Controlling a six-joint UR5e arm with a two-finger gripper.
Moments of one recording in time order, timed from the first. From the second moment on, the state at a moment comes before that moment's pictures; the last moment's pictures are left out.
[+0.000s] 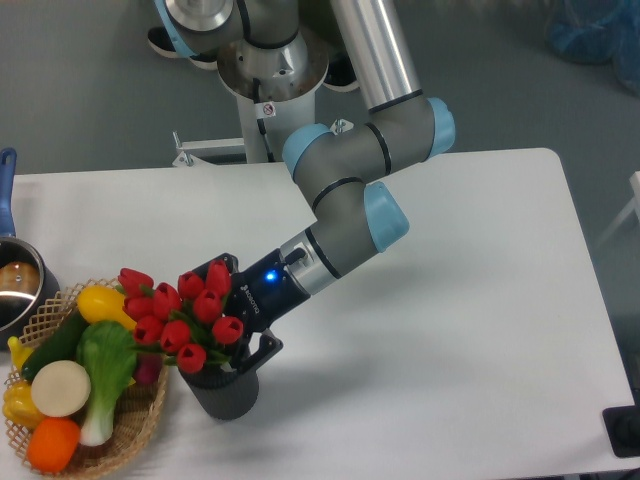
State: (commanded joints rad) arm 2.44 -2.01 -1.74 -0.91 0.40 1.43
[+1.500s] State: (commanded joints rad) arm 2.53 -1.91 -1.74 -0.91 0.27 1.31
